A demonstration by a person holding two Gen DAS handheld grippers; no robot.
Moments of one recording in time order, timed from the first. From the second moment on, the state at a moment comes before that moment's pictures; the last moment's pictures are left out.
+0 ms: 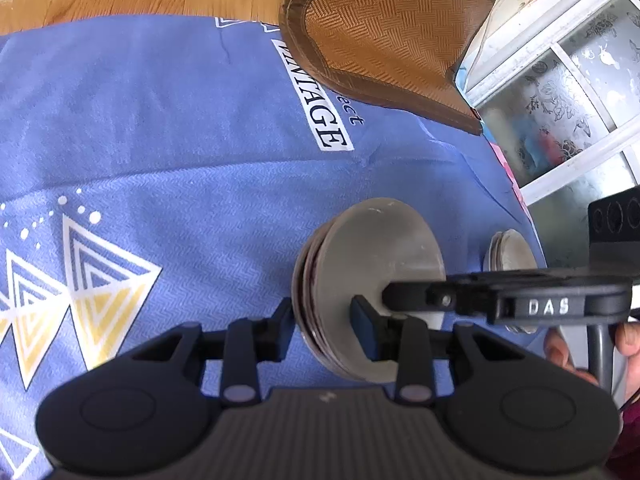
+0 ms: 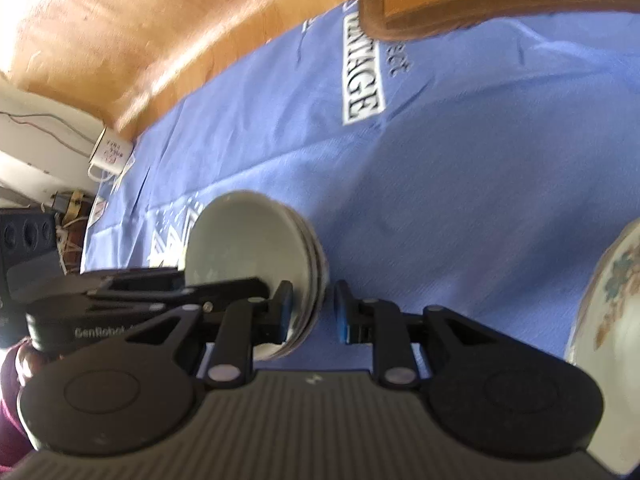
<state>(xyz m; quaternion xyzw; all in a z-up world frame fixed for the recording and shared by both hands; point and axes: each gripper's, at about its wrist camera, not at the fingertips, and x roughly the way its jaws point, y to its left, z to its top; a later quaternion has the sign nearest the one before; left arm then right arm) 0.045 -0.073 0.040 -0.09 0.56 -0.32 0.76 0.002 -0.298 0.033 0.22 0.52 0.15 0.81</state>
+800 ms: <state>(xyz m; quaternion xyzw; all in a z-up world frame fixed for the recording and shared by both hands) 0.037 -0.065 0.041 -0.09 0.54 -0.33 0.77 0.006 -0.280 0.038 0.17 0.51 0.14 0.83</state>
